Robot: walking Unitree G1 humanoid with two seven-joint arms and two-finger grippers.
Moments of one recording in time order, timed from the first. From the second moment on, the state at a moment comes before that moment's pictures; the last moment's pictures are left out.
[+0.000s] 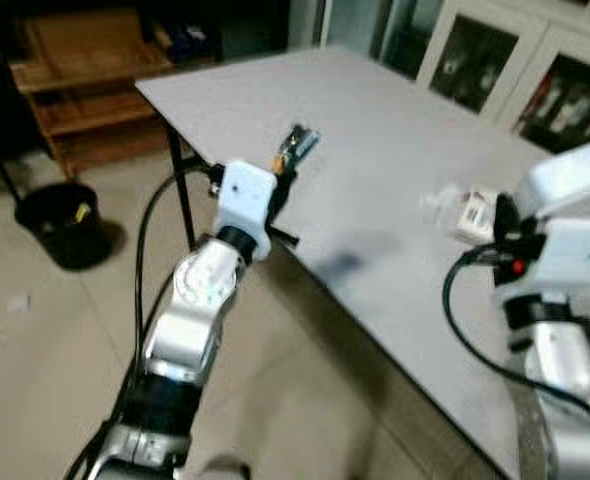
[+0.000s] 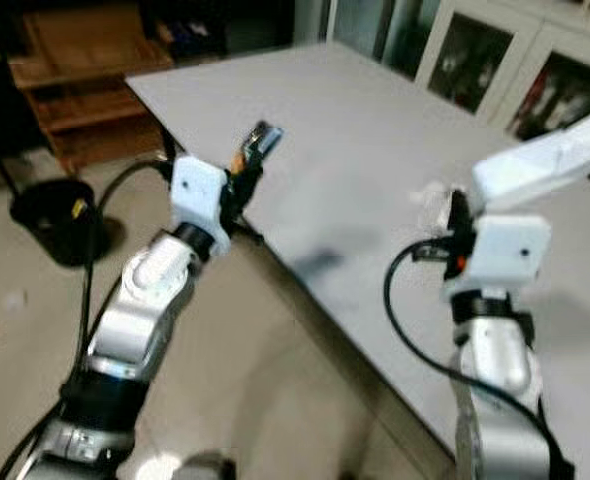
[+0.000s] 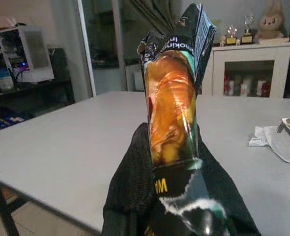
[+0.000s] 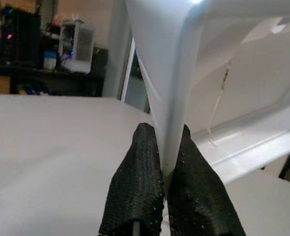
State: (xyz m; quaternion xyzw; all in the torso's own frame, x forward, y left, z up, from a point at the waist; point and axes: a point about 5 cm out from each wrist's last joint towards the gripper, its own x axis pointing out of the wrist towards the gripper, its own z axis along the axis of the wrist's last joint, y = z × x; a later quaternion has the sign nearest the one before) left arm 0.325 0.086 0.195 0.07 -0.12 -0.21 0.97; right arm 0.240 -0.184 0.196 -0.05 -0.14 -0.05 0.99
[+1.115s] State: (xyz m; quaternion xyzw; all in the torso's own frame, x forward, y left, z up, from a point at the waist) left arm 0.332 0.094 0.195 0.05 -0.10 -0.16 0.98; right arm 0.245 -0.175 0.196 -0.04 -0.13 -0.03 0.99
